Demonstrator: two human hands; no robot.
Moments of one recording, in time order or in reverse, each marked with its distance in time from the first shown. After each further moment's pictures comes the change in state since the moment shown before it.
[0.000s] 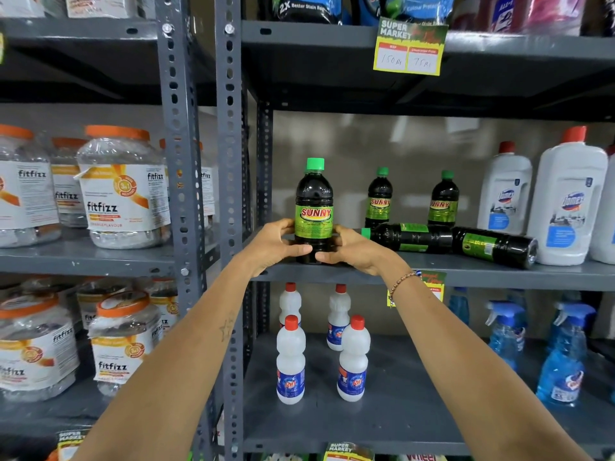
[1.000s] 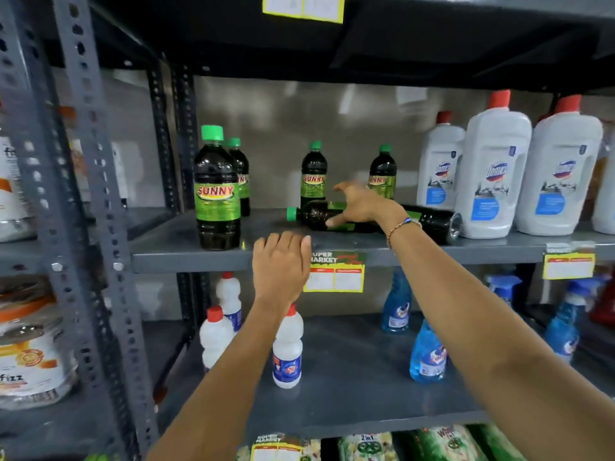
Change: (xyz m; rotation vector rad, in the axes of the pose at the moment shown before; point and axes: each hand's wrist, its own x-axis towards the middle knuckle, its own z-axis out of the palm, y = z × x) left_hand 0.028 -0.015 0.200 1.091 0.690 0.471; right_hand -0.028 0.020 -0.164 -0.907 0.260 0.131
